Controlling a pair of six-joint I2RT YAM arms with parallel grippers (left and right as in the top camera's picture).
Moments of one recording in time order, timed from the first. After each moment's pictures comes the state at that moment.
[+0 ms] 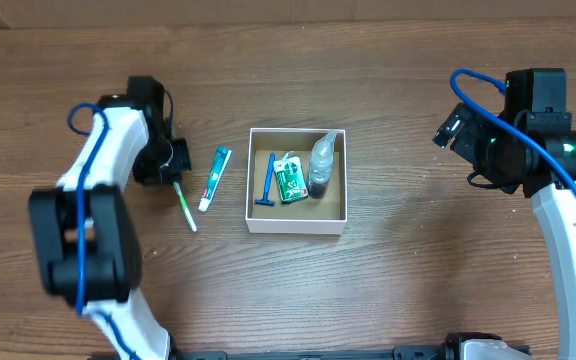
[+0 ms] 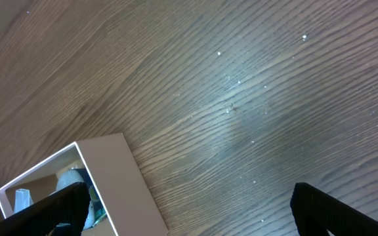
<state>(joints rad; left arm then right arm) 0.03 1.92 1.46 -1.06 0.06 -0.20 -0.01 1.37 1.42 -1.13 -0.05 0.59</state>
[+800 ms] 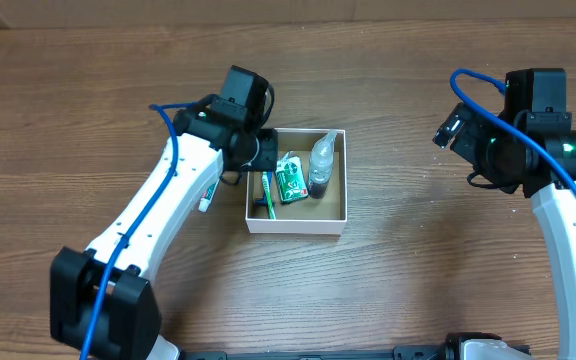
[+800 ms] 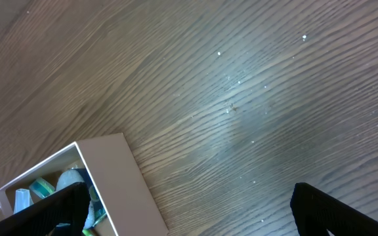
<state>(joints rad) -0.39 1.72 1.44 -0.93 0.09 -0.36 -0.01 1.37 1.42 -1.12 -0.05 0.59</state>
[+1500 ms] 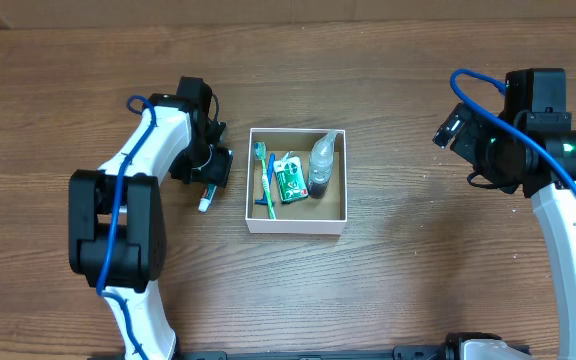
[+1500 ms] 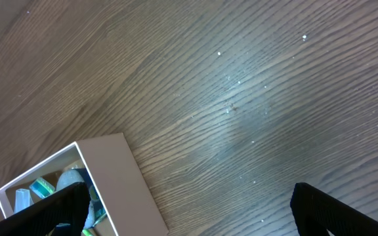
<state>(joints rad) -0.13 2.07 1.46 -1.00 0.06 0.06 -0.01 1.37 1.42 -1.12 -0.05 0.59</state>
